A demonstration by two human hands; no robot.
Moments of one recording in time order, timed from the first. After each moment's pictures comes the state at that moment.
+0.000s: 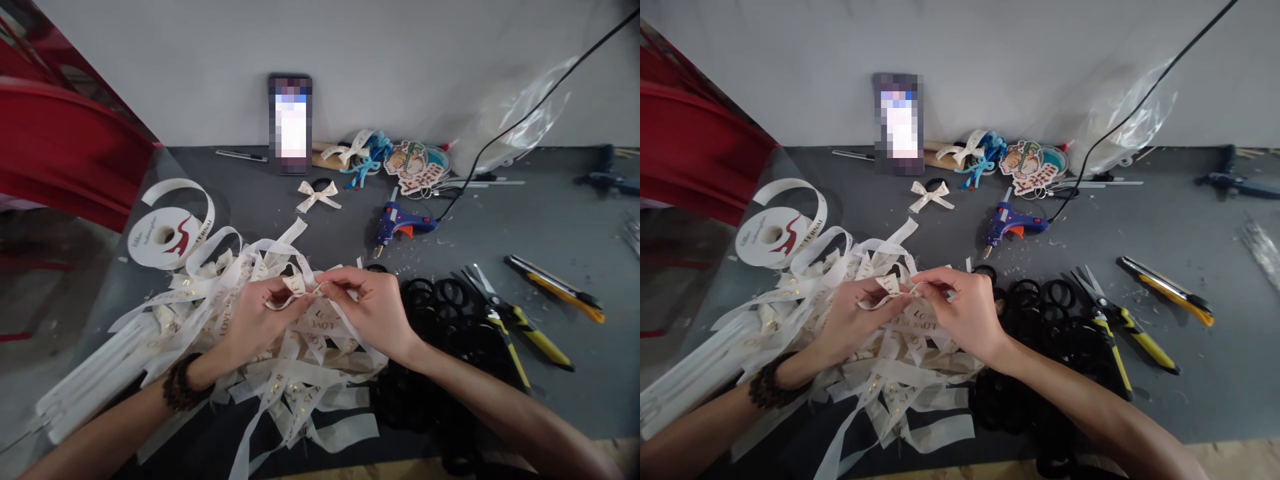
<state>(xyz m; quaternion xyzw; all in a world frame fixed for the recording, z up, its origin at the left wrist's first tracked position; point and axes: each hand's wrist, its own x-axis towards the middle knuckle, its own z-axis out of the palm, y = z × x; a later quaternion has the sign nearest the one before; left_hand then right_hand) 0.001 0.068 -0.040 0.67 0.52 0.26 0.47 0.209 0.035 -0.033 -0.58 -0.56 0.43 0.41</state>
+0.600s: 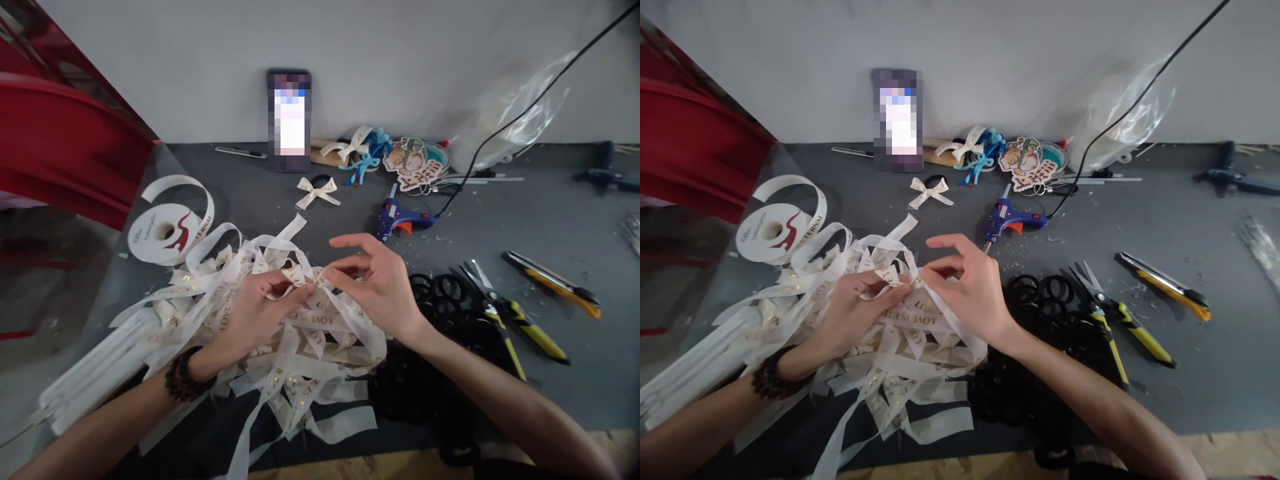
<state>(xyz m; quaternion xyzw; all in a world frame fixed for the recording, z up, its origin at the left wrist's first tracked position) 0.001 0.069 -0.042 0.64 0.52 0.28 0.50 0.221 0.045 -0.016 -0.59 -0.51 0.47 0.42</state>
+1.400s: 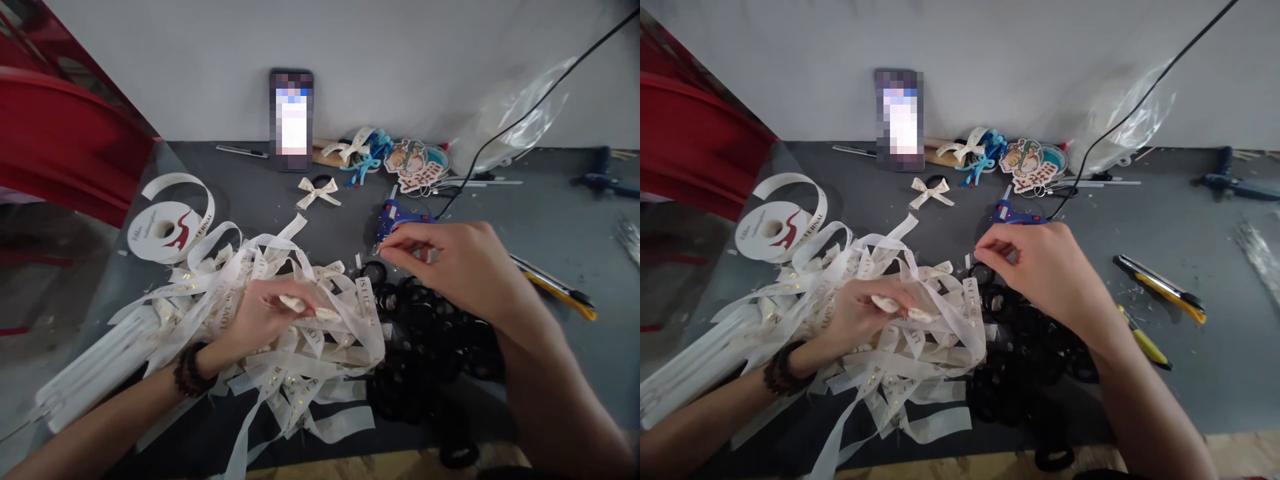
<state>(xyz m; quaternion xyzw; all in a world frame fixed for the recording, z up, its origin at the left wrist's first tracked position) 0.001 0.071 -0.062 0.72 0.27 0.39 0.51 0.296 0.058 0.039 -0.65 -0.72 0.16 0.18</state>
